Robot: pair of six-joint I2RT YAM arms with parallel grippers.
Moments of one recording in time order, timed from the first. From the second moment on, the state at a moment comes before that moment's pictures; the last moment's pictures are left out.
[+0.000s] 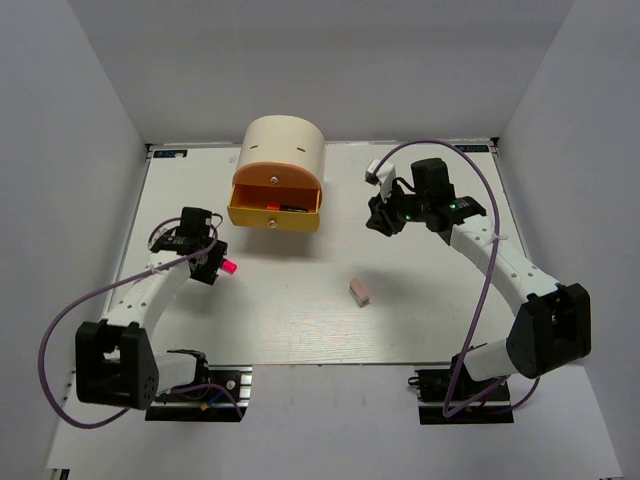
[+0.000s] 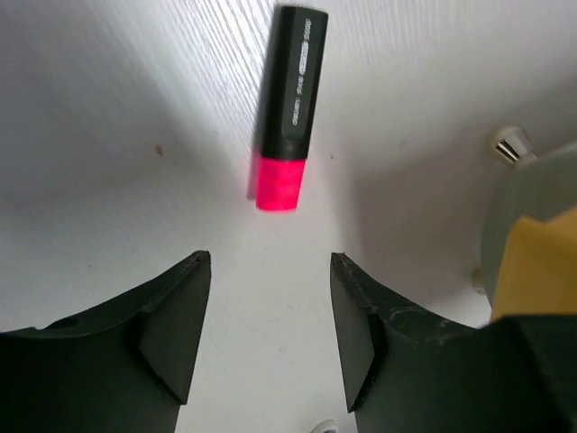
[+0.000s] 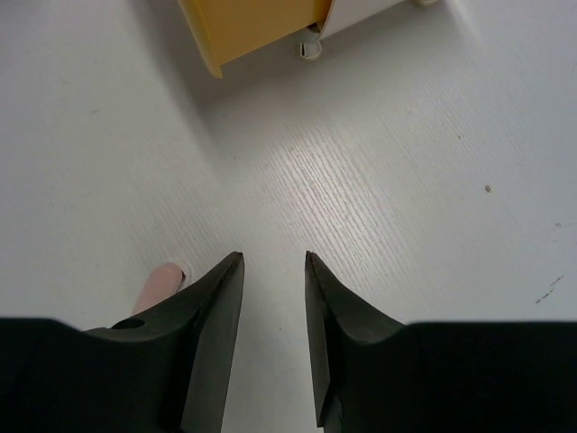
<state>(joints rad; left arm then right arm) -0.14 1.19 0.80 -0.70 -0.24 -1.35 0.41 1.41 1.16 -0.44 -0.52 -0.43</state>
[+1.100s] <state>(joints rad) -0.02 1.76 1.13 -0.80 -0.12 -1.01 0.37 1.40 1.13 -0.40 -0.54 -0.41</state>
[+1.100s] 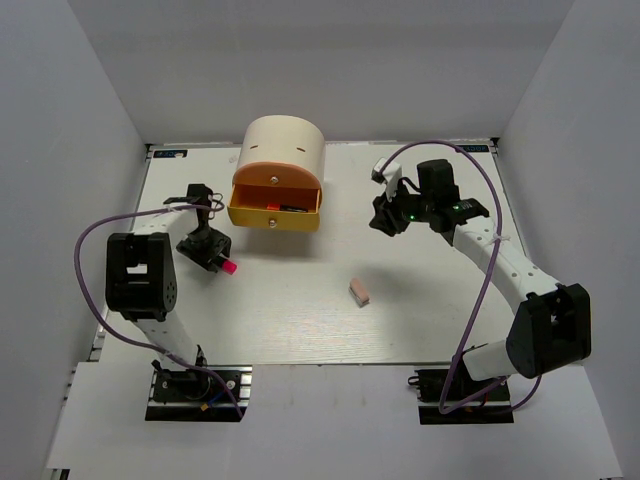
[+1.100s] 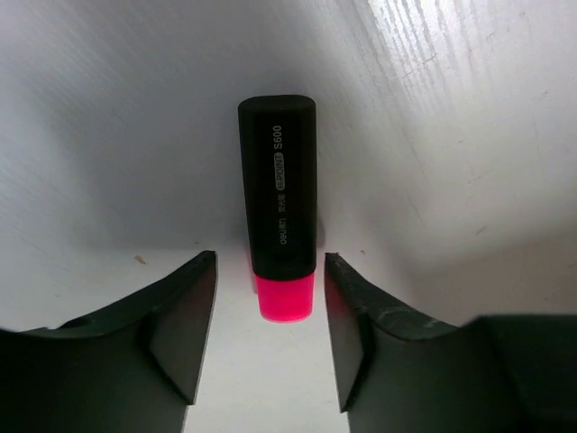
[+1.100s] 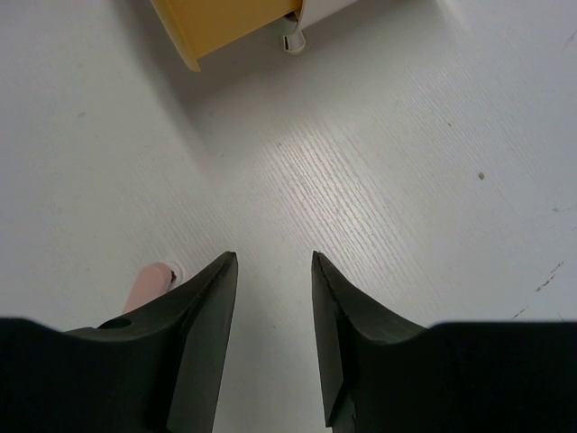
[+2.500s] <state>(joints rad) -0.08 1.24 0.88 0.12 0.27 -1.02 0.36 1.42 1.12 -0.42 -0.60 -0.41</state>
